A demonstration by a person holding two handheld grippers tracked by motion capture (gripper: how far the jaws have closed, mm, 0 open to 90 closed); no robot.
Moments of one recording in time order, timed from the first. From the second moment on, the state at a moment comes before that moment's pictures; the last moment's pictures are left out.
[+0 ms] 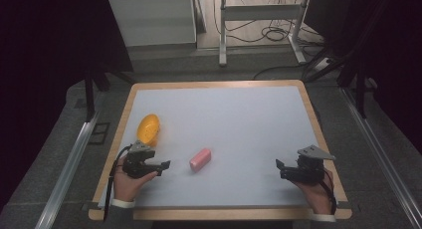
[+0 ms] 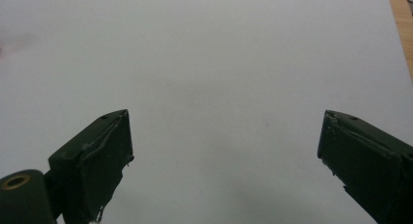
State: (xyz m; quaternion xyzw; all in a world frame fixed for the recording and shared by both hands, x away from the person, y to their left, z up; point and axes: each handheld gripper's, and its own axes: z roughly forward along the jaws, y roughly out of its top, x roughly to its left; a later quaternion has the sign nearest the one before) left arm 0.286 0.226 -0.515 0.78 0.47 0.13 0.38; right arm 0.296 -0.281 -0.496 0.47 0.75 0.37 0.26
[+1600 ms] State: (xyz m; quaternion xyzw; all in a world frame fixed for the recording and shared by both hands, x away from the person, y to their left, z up) left arm 0.281 0.228 -0.492 0.76 0.51 0.14 0.37; right arm 0.300 -0.285 -0.501 0.48 0.76 0.38 0.25
